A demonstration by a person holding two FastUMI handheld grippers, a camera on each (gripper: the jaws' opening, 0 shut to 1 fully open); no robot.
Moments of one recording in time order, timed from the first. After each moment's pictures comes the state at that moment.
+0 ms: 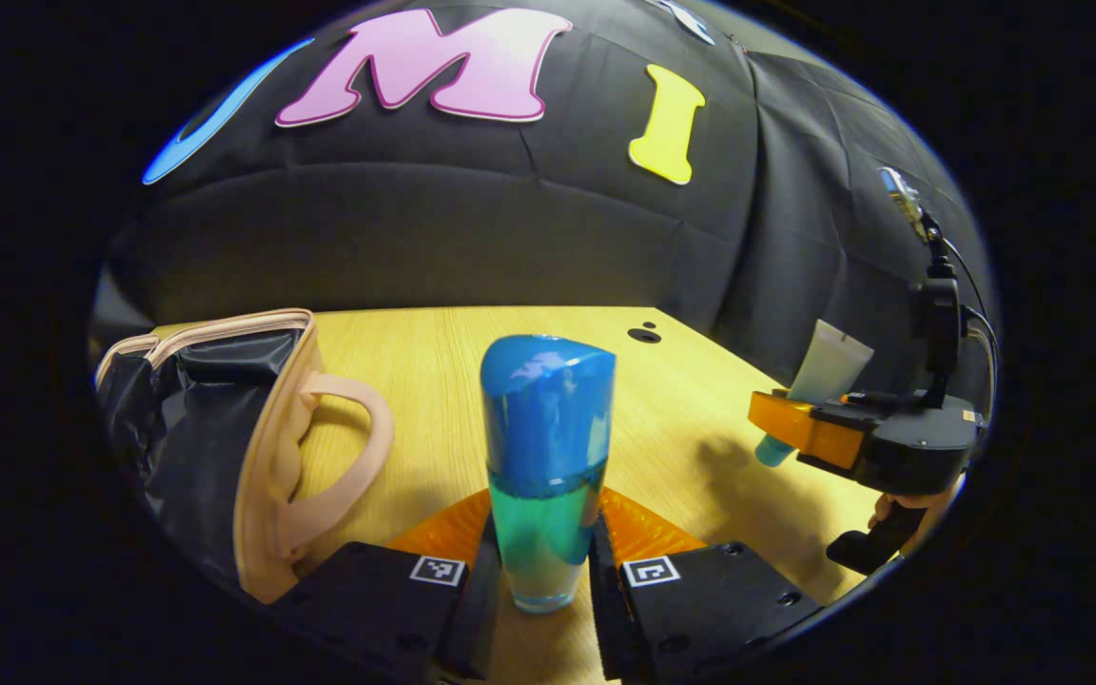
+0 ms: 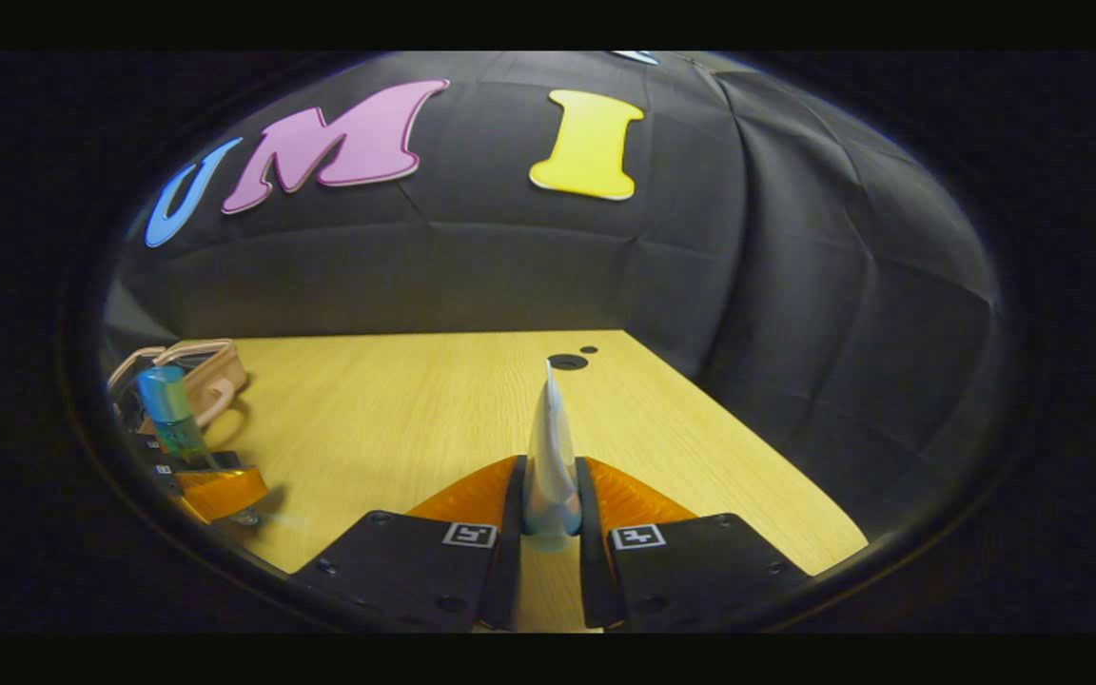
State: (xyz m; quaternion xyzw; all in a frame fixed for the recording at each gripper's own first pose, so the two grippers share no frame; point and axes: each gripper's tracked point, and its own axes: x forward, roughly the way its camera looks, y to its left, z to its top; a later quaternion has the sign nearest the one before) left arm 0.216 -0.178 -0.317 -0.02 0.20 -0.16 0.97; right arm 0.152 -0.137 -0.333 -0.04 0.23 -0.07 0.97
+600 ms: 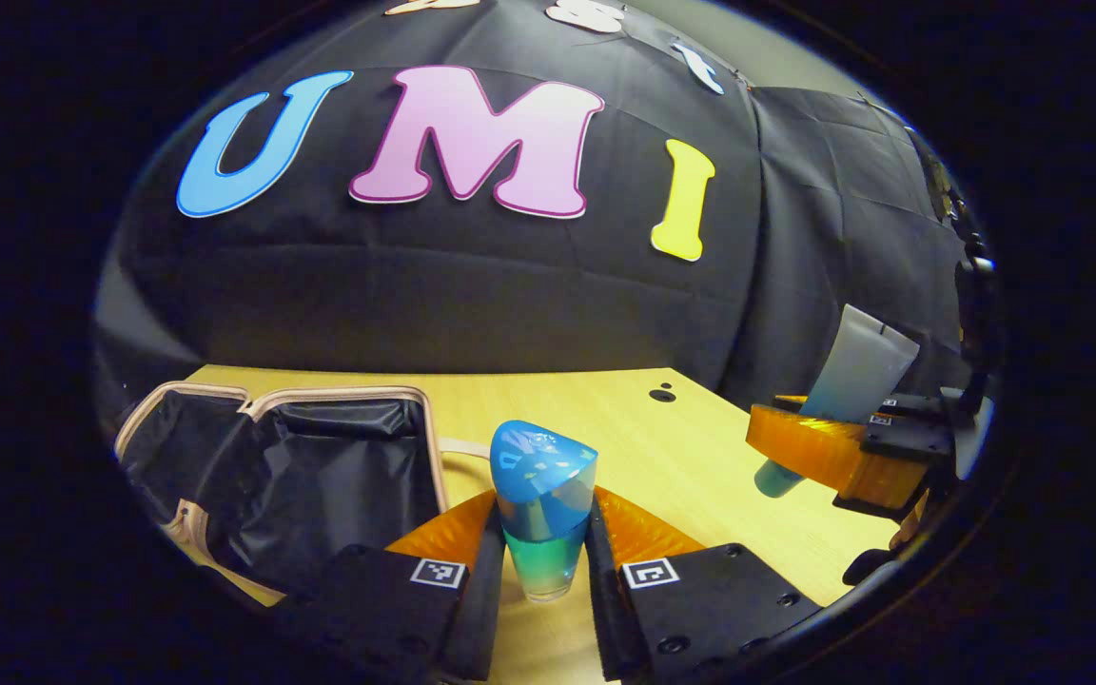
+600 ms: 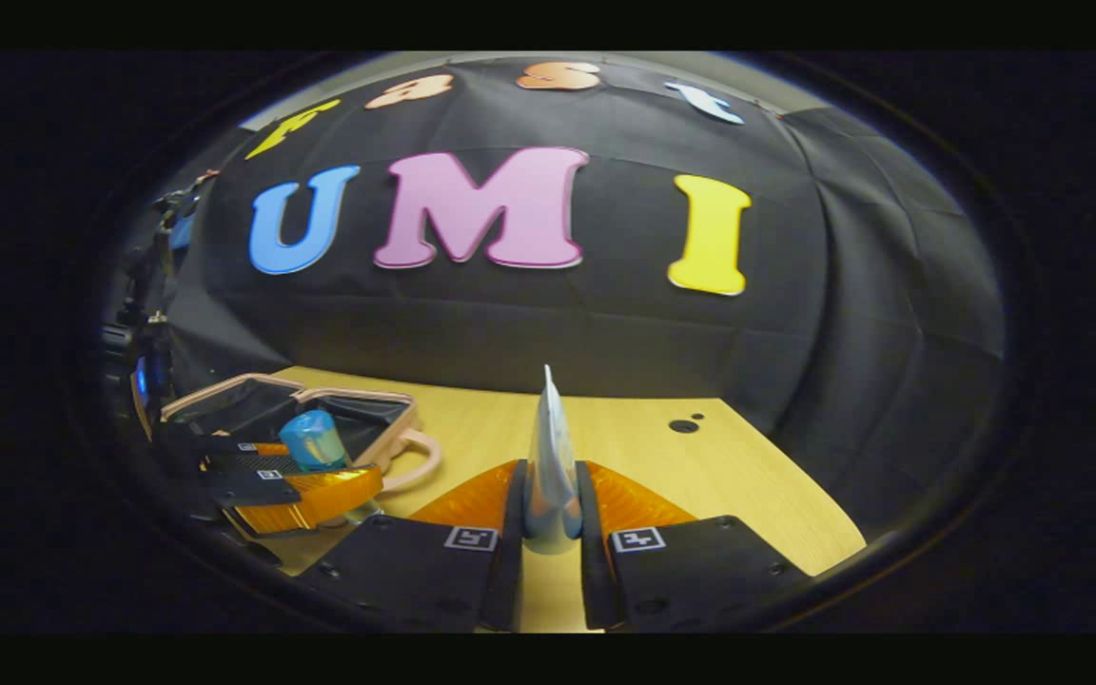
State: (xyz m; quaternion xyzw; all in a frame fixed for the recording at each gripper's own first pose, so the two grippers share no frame) left arm 0.161 -0.073 -0.235 -0.03 0.13 -0.12 0.98; right arm 0.102 0.040 -0.232 -0.05 0.16 0.08 0.98
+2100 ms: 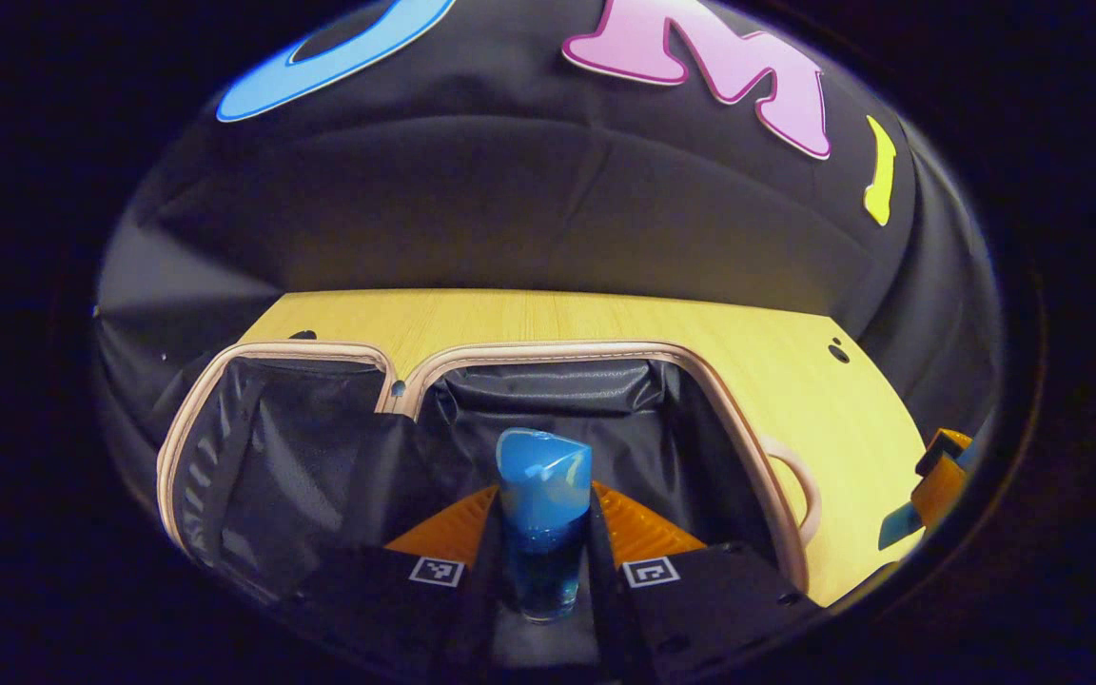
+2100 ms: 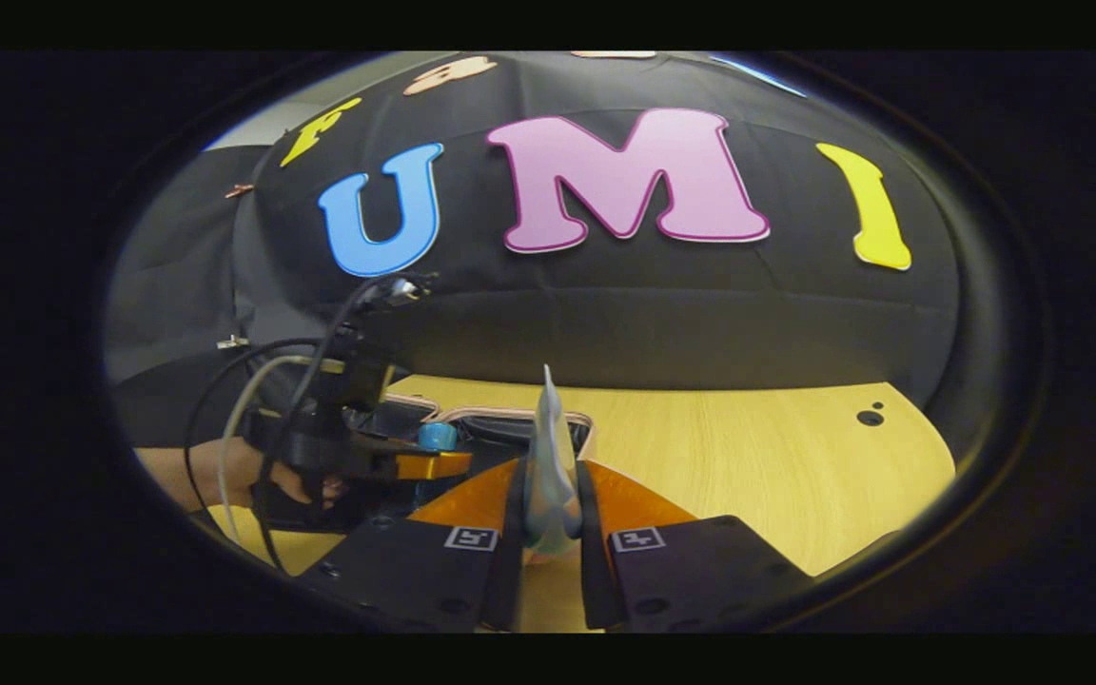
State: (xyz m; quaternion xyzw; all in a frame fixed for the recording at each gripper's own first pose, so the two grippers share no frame) left arm 0.288 0.116 -0.293 -0.01 0.34 -0.01 0.94; right arm 0.146 0.195 -0.261 0.03 0.23 0.21 0.95
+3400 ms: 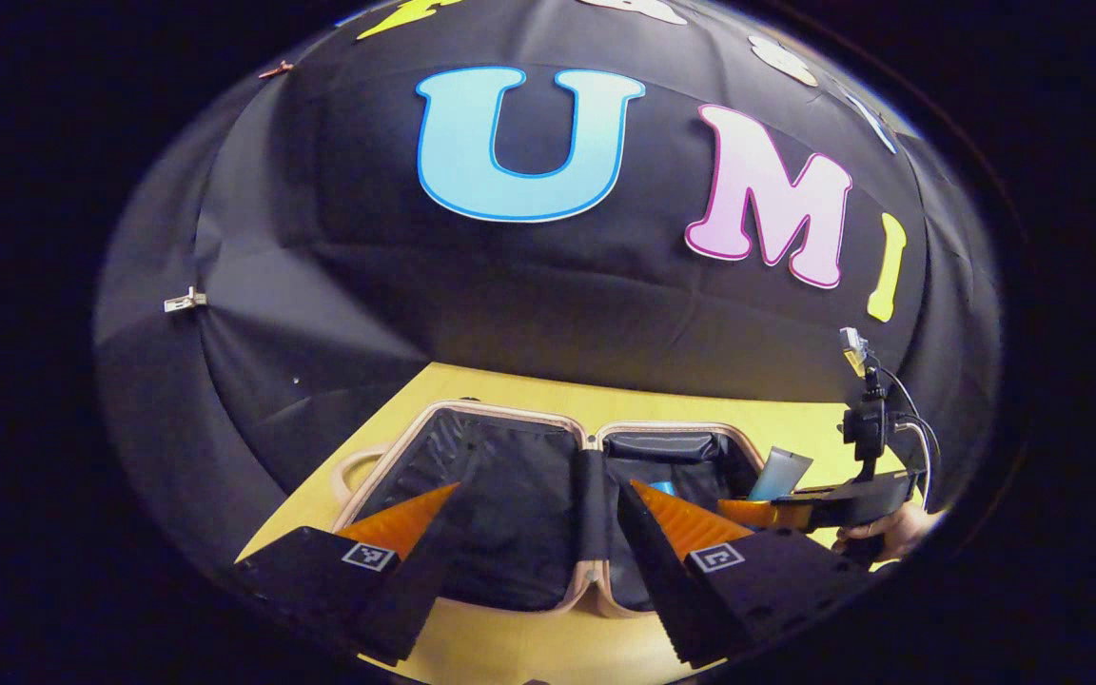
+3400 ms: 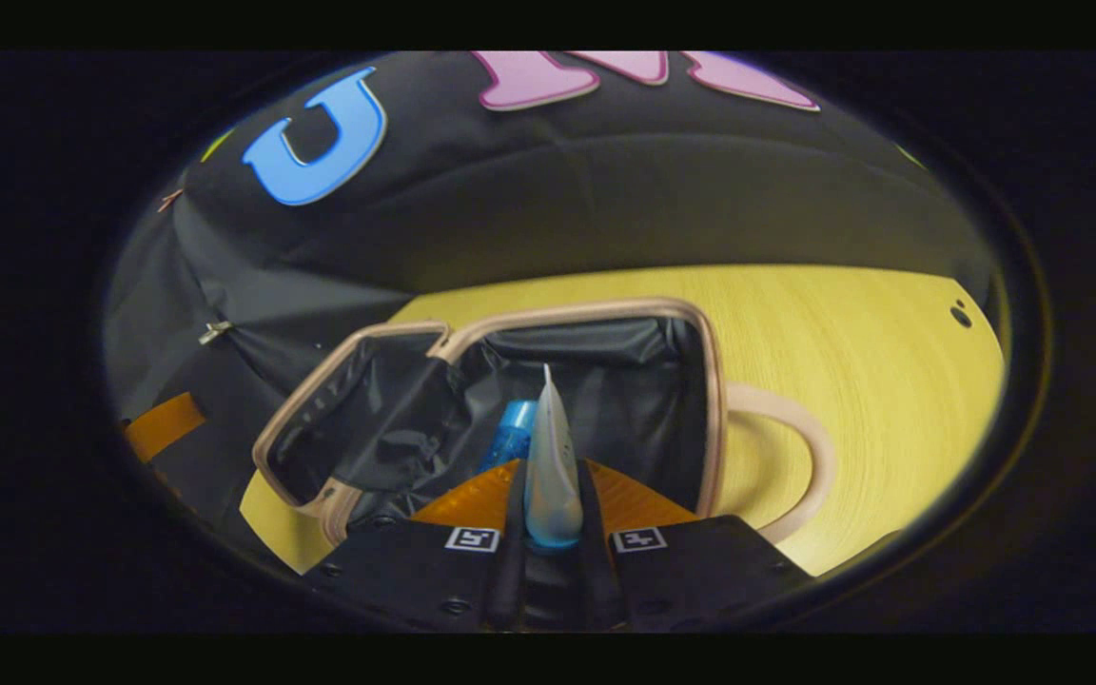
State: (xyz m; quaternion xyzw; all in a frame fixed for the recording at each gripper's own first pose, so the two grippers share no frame) left arm 0.123 0.261 -0.172 -0.05 0.17 0.09 0.98; right arm 0.142 0.297 -0.388 0.06 0.45 0.21 0.87
